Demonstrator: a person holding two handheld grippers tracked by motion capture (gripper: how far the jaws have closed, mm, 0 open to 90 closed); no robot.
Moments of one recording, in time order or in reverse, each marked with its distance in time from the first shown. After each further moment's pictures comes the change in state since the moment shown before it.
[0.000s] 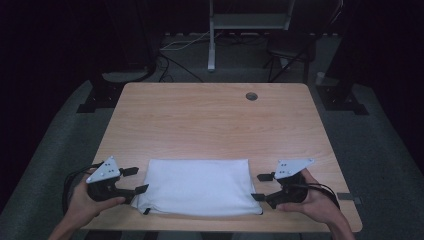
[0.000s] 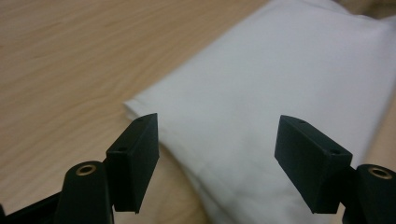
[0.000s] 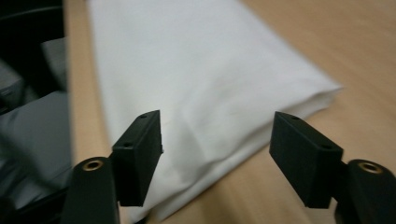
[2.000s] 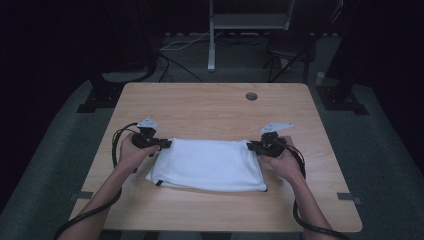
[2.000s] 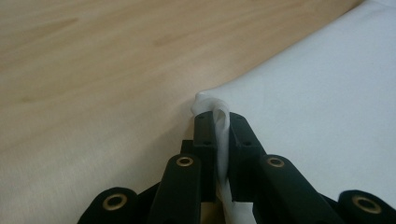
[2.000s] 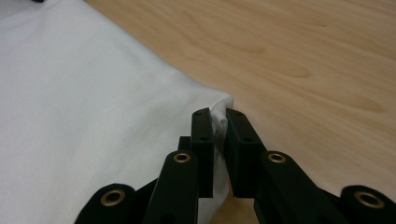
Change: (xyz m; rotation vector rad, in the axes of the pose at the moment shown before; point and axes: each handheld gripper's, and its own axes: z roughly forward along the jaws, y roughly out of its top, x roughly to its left) left arm 0.072 0.067 0.132 0.150 0.017 -0.170; right arm -0.098 0.036 0.061 -0.006 -0.312 0.244
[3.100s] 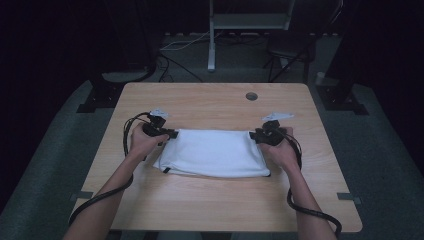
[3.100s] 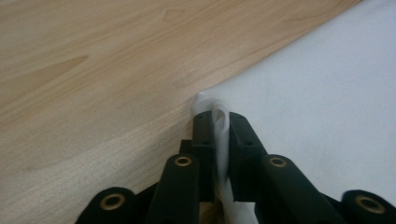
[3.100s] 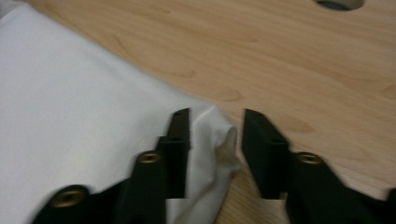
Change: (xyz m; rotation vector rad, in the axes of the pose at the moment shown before) left arm 0.008 0.028 0.022 0.026 0.056 0.021; right arm -0.027 0.014 0.013 -0.035 -0.137 0.087
